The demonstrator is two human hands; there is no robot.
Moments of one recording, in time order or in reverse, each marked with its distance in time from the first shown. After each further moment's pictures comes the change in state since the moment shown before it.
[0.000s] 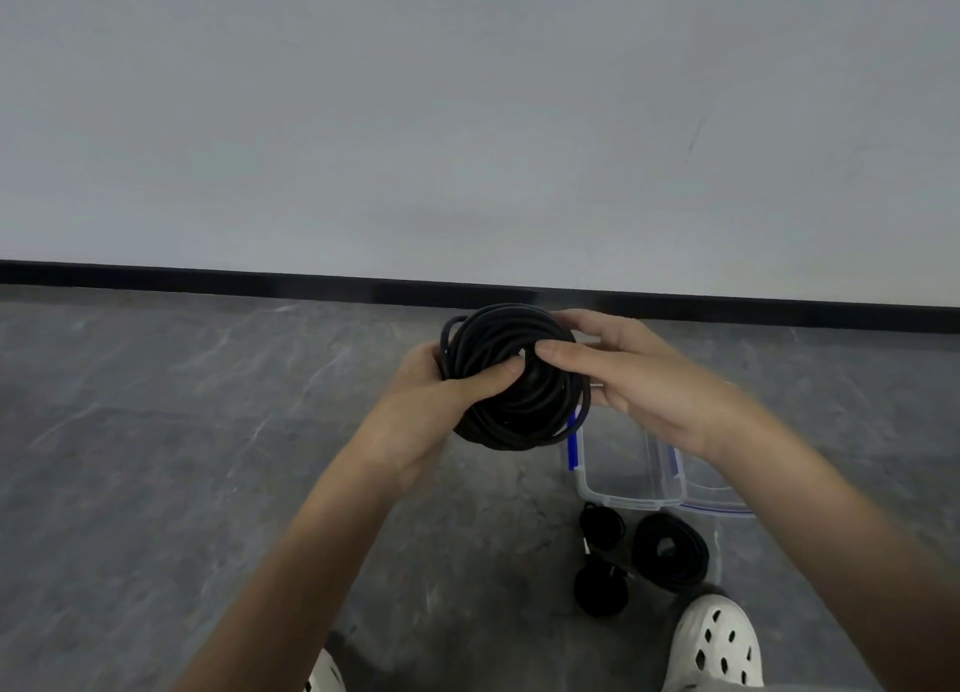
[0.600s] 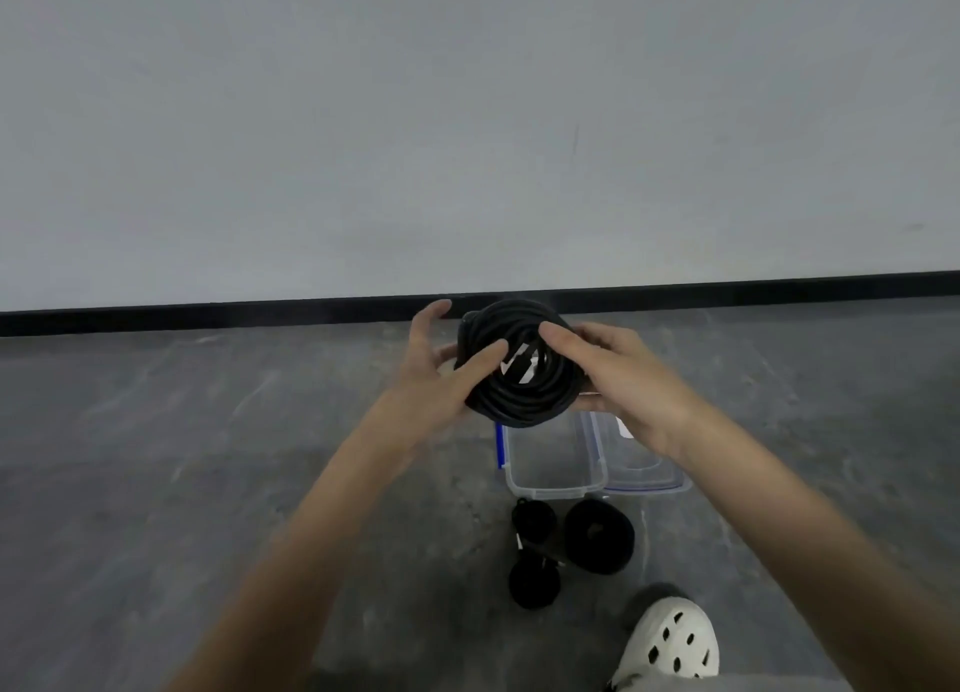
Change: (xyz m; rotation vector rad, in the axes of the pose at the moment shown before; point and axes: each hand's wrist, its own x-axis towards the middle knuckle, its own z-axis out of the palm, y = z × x) left_hand 0.037 -0.019 0.098 0.145 0.010 -0.035; right_hand -0.046 0.041 -0.085 0.073 0.363 0.053
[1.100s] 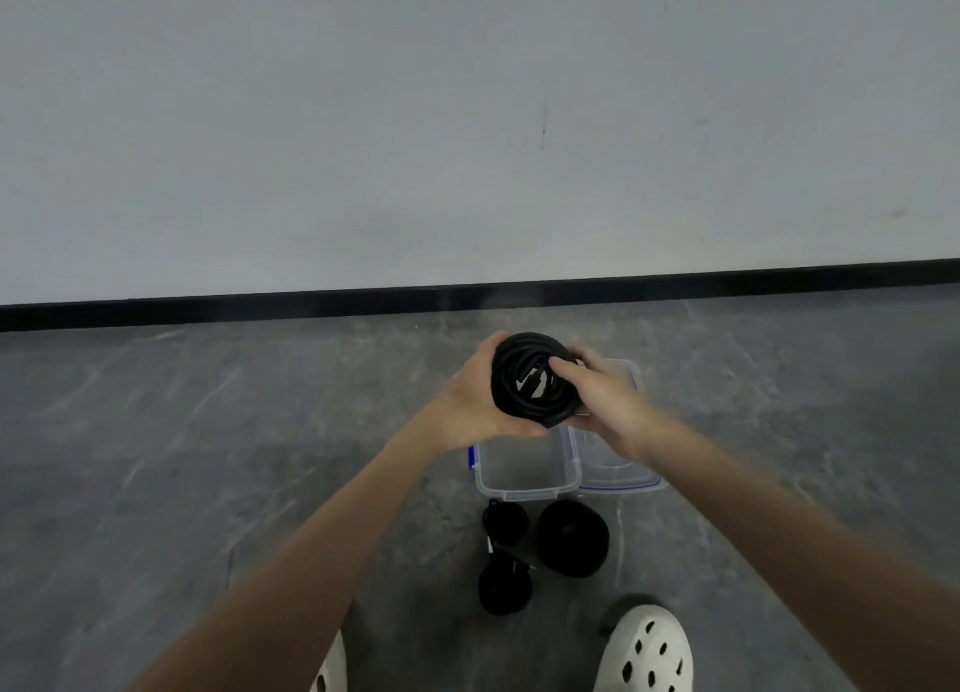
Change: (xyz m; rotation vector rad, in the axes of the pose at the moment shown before) left_hand 0.083 -0.067 0.059 0.475 -0.304 0.139; right_hand 0.057 0.076 -0.045 0.060 0.137 0.218
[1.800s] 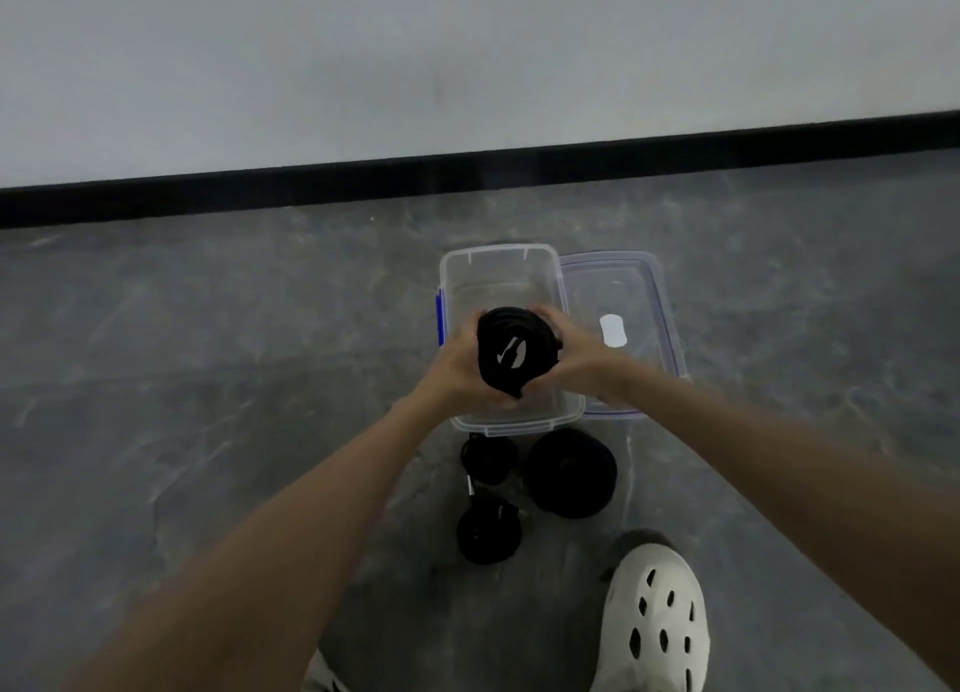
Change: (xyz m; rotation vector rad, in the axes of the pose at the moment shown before) left_hand 0.102 -0.181 0.082 0.250 0.034 -0.153; right_hand 0.141 0.144 -0.027 -0.429 -0.313 -0.135
